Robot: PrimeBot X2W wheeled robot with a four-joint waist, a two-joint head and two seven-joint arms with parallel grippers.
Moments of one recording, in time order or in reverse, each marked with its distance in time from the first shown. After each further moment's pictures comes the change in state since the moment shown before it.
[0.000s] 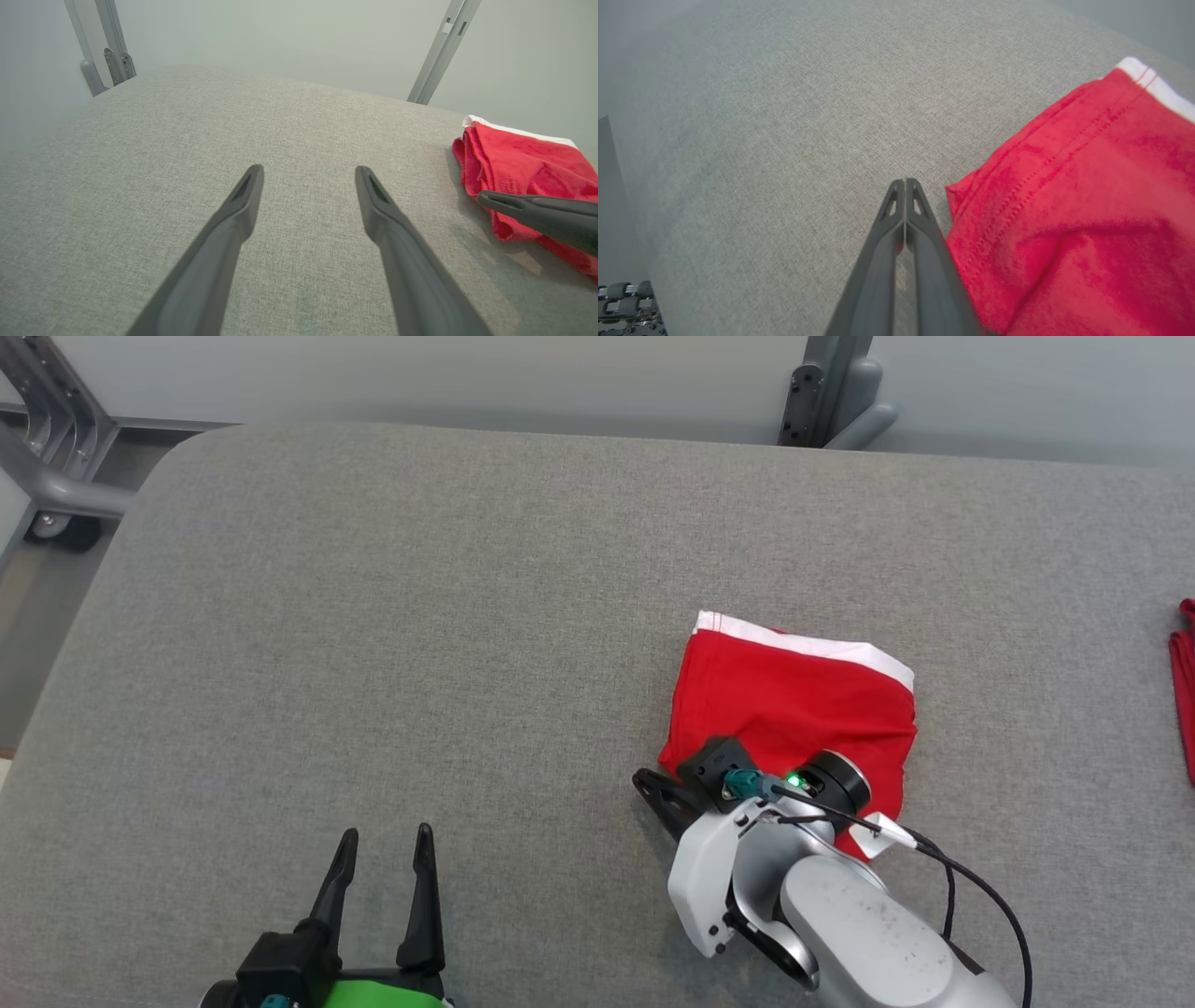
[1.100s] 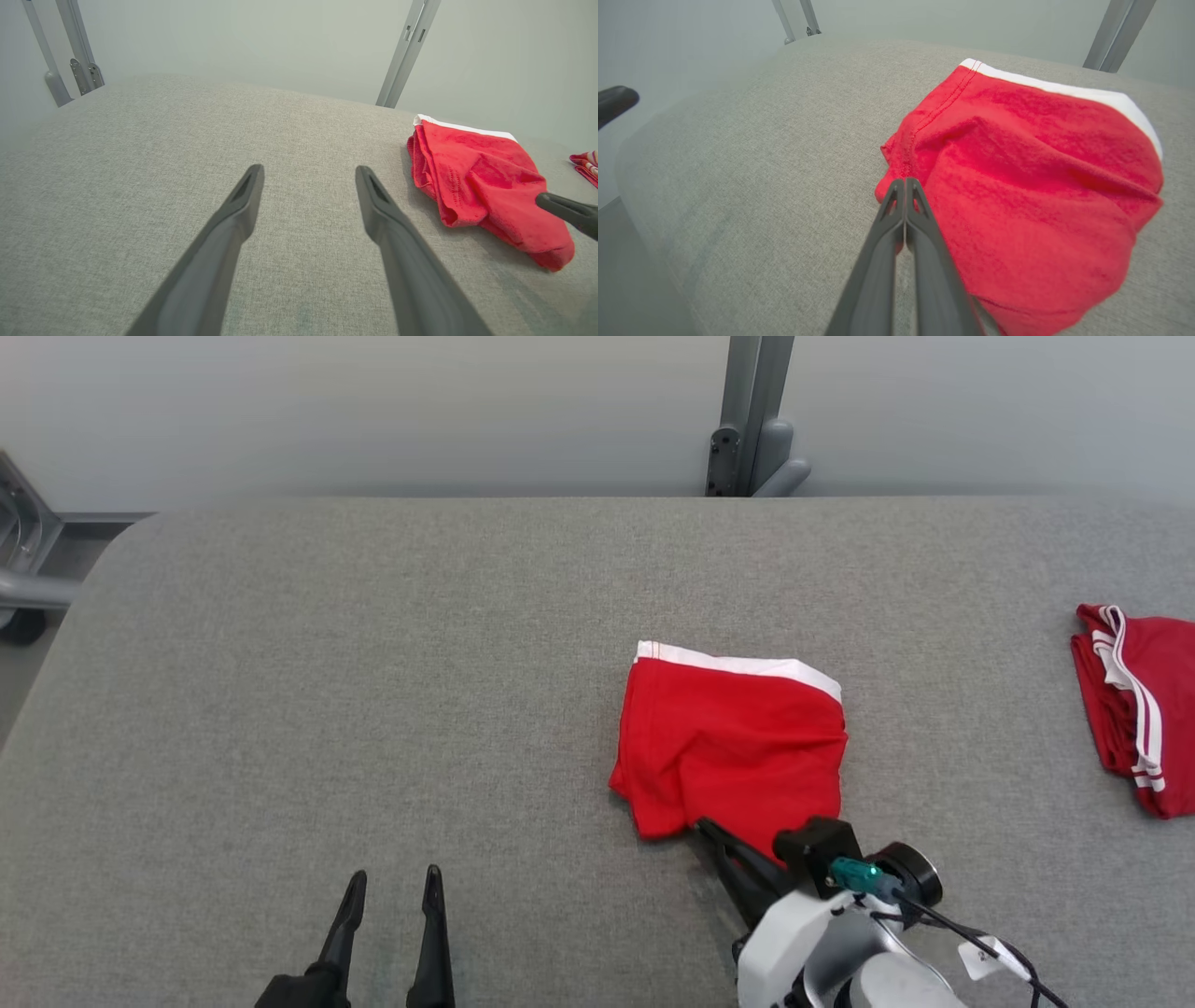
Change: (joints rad) left arm 0.091 0.000 -0.018 -0.042 0.010 0.028 0.000; right arm 0.303 -0.042 -0.161 -0.239 0.013 0.000 -0.148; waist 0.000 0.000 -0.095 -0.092
